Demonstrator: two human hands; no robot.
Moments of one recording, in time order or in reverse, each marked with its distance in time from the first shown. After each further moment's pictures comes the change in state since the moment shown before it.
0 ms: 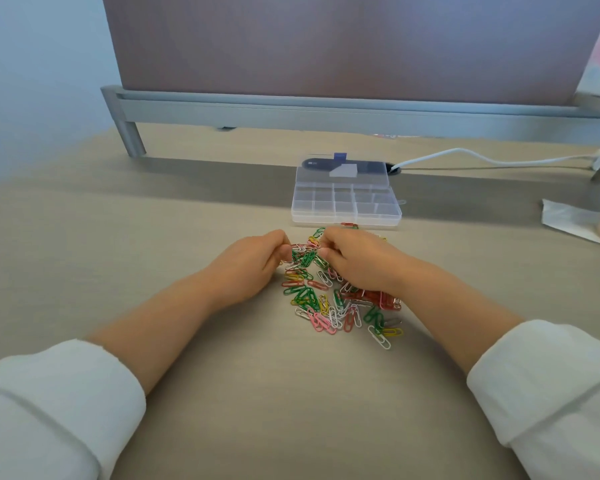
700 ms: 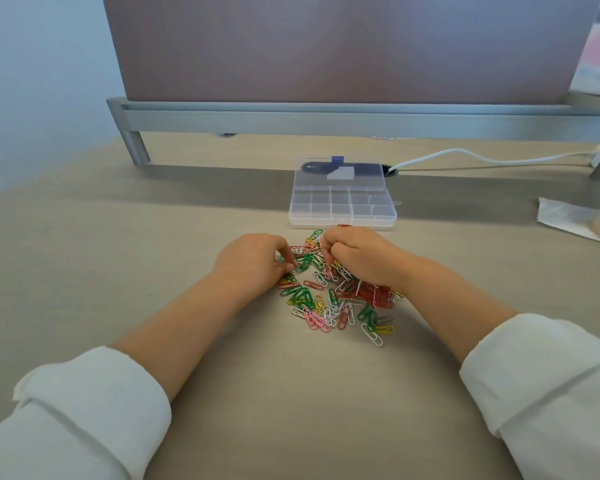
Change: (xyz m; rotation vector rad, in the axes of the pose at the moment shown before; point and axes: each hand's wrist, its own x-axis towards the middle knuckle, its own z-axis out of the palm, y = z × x) left_hand 0.006 0.024 -0.001 0.191 0.042 -0.227; right_hand -0.006 0.006 -0.011 0.215 -0.030 -0.016
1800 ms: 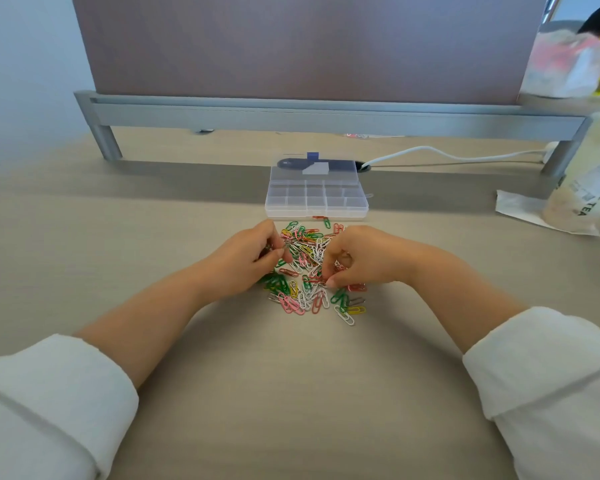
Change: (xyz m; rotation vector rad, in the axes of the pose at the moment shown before) left_hand -0.015 0.008 0.002 -0.463 -0.108 0.253; right_hand -0.039 0.008 -0.016 -0.238 -0.130 -0.003
